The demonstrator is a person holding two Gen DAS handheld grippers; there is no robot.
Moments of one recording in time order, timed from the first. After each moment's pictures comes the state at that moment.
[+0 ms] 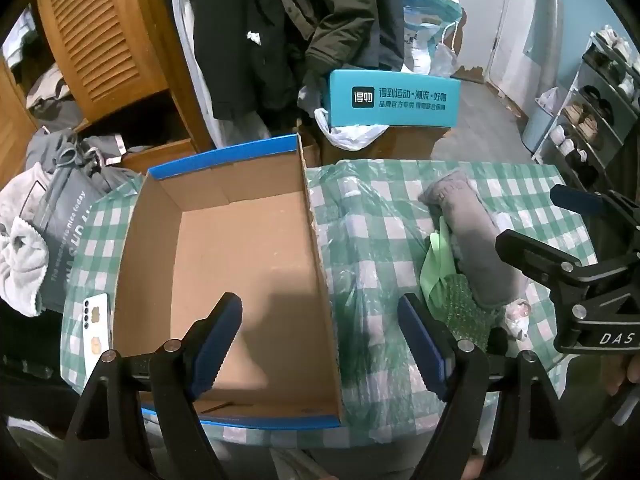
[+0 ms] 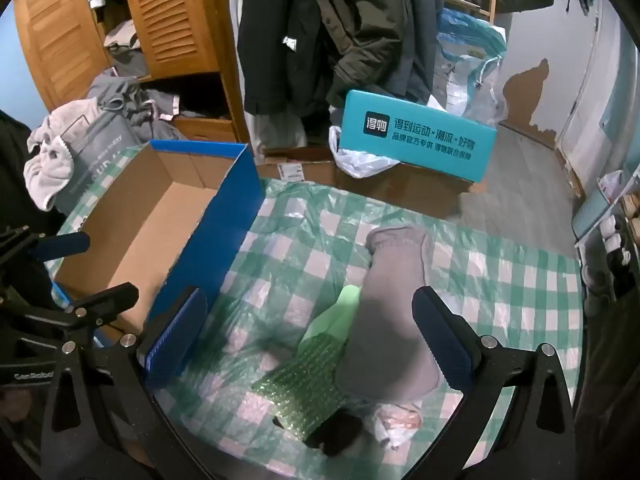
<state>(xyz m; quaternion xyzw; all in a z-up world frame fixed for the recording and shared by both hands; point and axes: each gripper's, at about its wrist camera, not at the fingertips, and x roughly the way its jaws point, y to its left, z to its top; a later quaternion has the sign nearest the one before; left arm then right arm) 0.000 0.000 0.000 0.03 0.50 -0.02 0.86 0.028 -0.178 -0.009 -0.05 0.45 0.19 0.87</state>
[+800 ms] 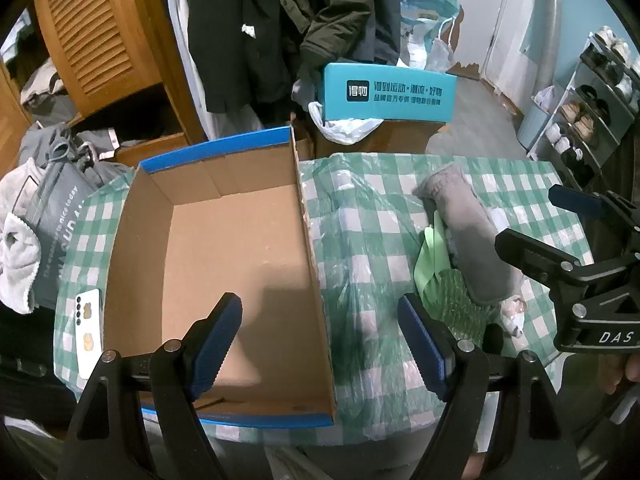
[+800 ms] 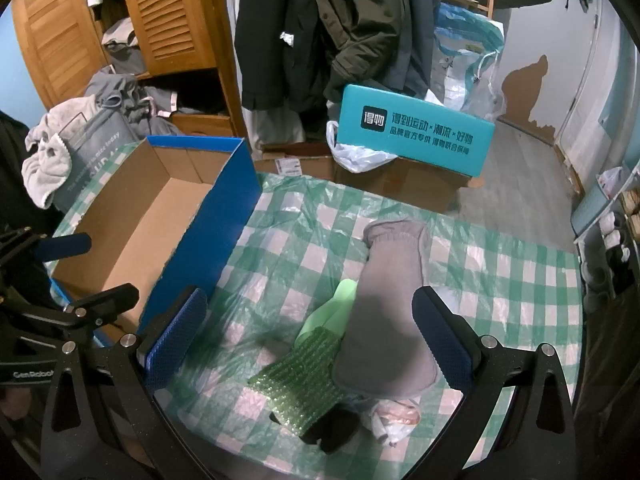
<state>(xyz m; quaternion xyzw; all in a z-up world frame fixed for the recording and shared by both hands) -0.002 -0.001 -0.008 0.02 0.51 -0.03 0.86 0.028 -0.179 -0.011 -0.05 0.45 0.19 0.87</state>
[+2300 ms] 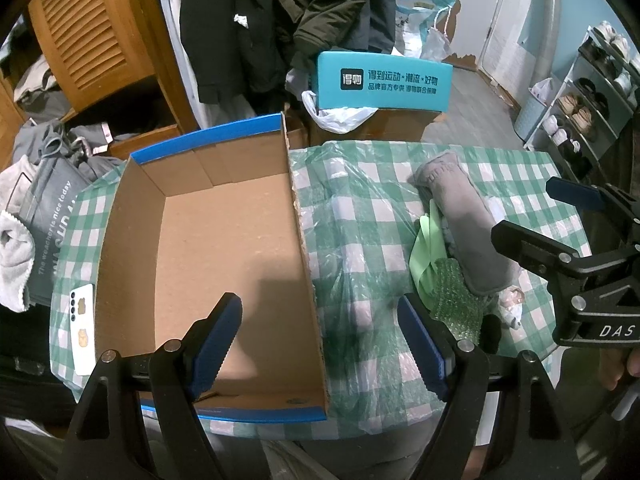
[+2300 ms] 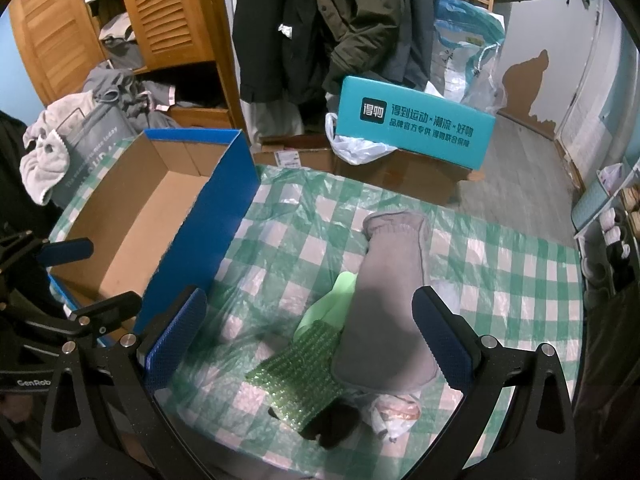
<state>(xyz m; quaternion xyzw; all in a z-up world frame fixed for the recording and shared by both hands) -0.003 -0.006 -0.013 0.02 0.52 -0.03 0.85 0.026 -0.181 -0.016 -0.05 0.46 0.19 0.87</state>
